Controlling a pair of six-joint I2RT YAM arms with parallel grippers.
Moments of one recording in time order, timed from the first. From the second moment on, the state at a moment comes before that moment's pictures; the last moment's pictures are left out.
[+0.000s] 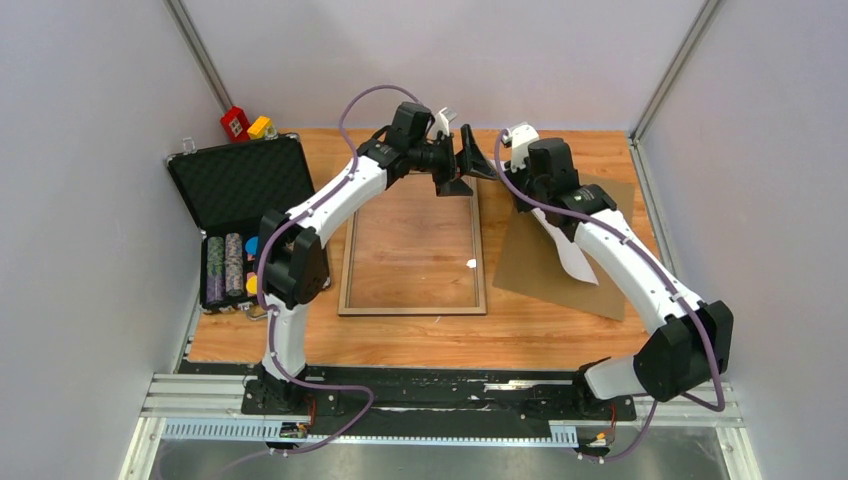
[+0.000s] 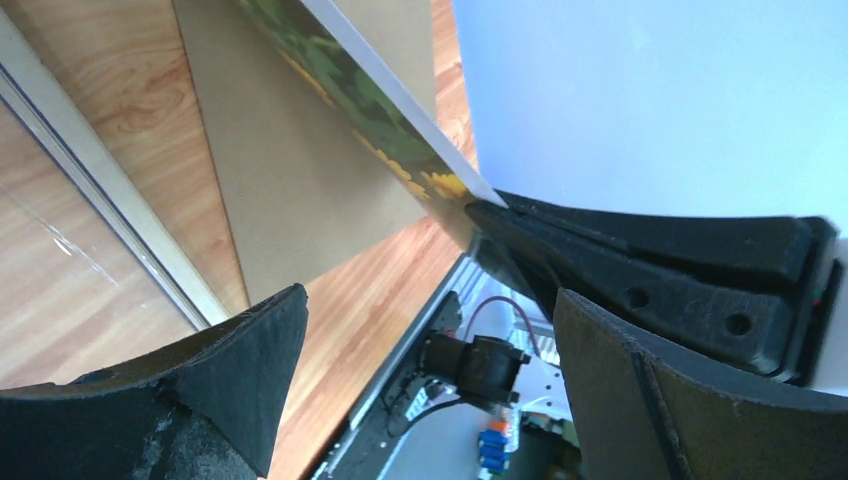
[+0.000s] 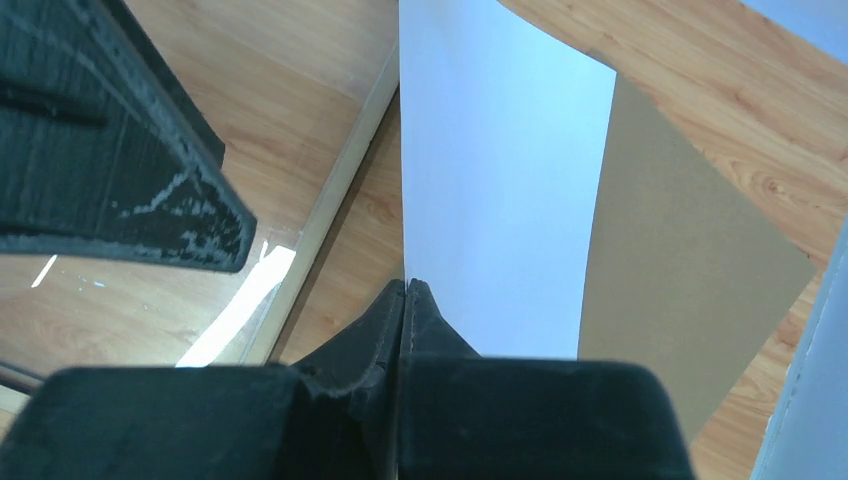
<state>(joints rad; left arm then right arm) -0.57 2.04 1.90 -0.41 0.69 -0.83 0.39 1.40 1.30 -0.50 0.07 -0.13</state>
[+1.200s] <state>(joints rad) -0.55 2.24 1.83 -0.25 0.69 -1.20 0.50 1.51 1.19 -0.44 -0.01 0.01</state>
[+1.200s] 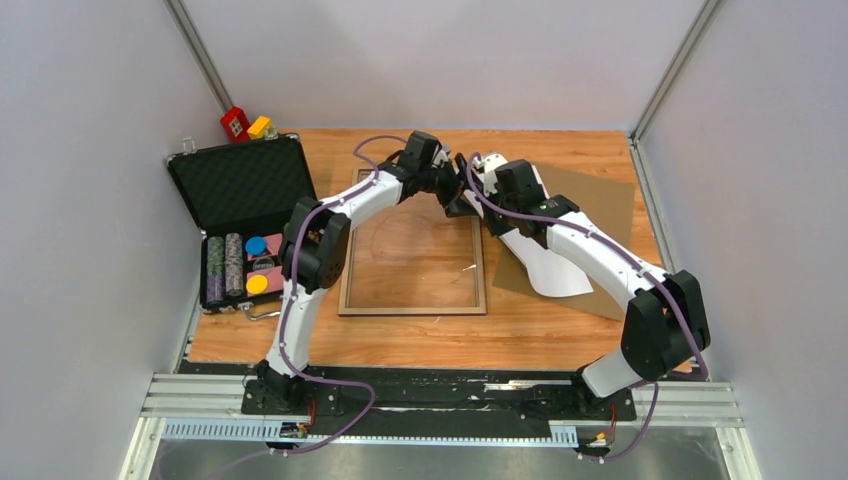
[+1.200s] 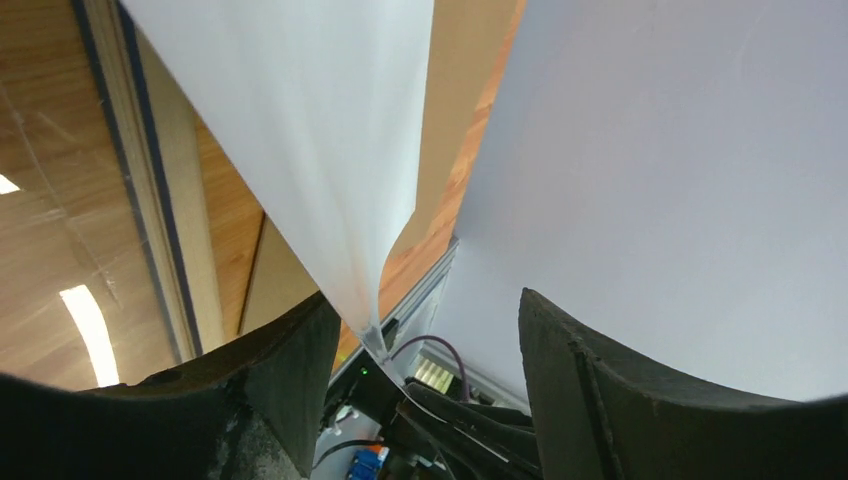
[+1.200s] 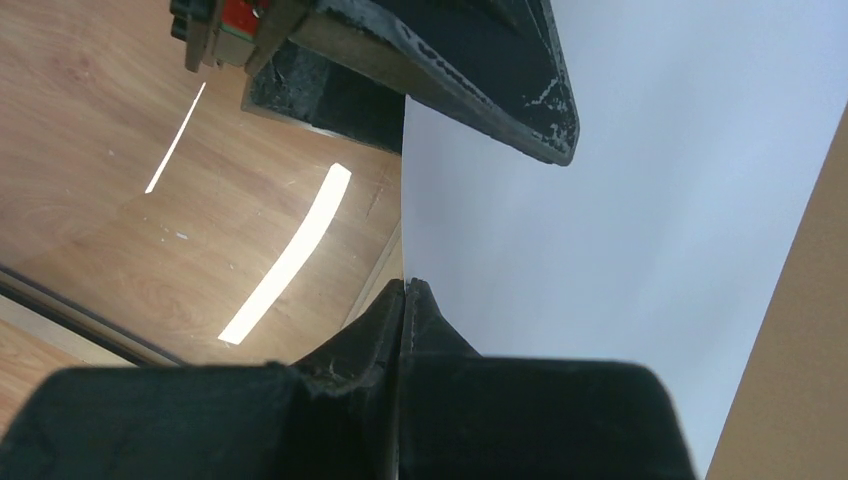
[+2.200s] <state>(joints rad) -0.55 2.24 1.66 -0.12 0.70 -1.22 0.52 1.48 1.19 -0.43 -0.08 0.05</state>
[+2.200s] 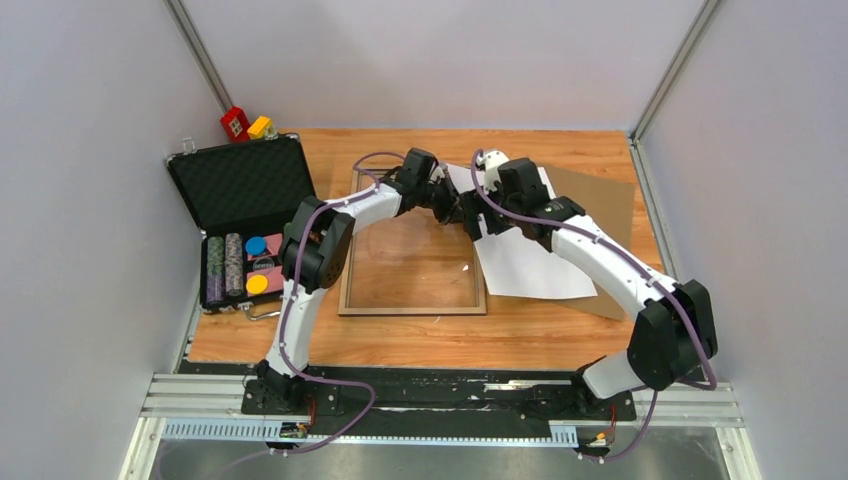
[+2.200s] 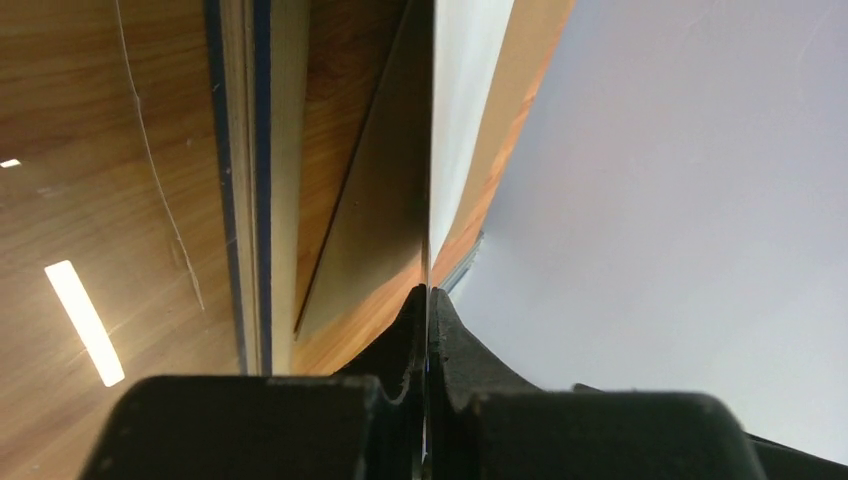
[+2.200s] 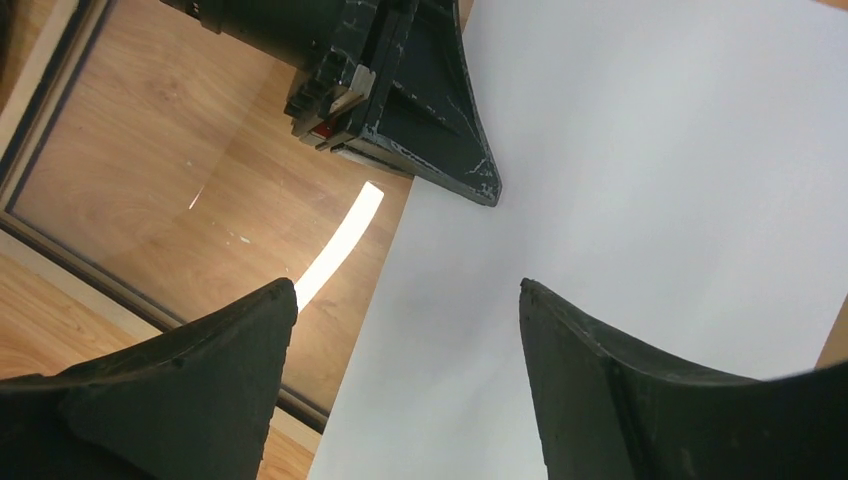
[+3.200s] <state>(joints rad) -0.25 2.18 1.79 -0.94 0.74 -0.10 0.33 1.26 1.00 -0.34 -0.12 -0.02</state>
